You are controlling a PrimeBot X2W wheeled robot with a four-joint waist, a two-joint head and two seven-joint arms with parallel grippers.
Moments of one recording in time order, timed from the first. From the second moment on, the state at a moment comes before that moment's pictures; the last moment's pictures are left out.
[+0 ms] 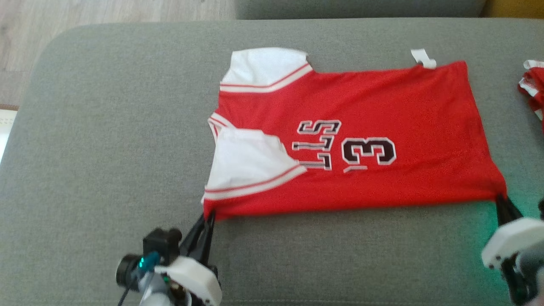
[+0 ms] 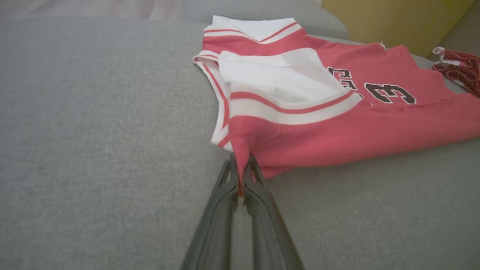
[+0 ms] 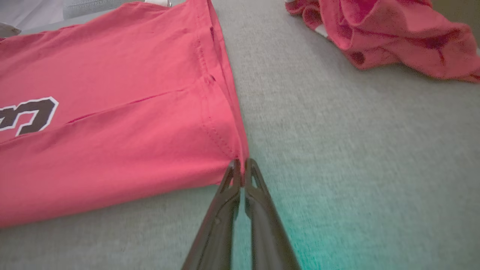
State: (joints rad) left arm -0.08 0.08 -0.38 0.40 -0.26 -0.02 -0.23; right arm -0.15 -0.20 -0.22 0.50 0.19 0.12 0.12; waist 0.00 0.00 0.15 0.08
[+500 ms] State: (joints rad) left arm 0.06 0.13 -0.41 0.26 -0.24 0.03 -0.17; right arm 0.08 -0.09 -0.32 0.21 0.17 0.12 0.27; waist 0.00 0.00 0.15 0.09
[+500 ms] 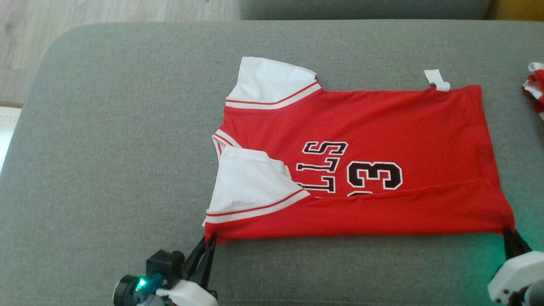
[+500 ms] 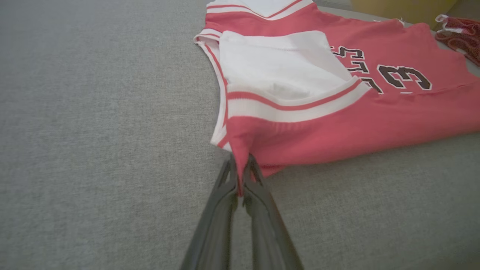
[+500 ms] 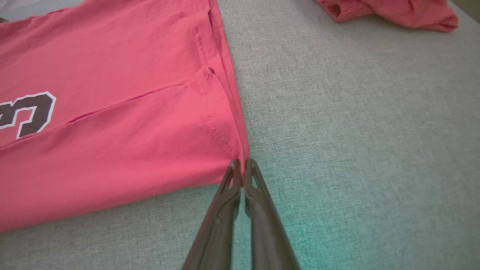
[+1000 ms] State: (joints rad) left arm 0.02 0.19 -0.41 0.04 -0.24 0.03 -0.05; right arm 0.09 -0.07 -0.40 0.06 0.13 0.12 0.22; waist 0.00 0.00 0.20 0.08
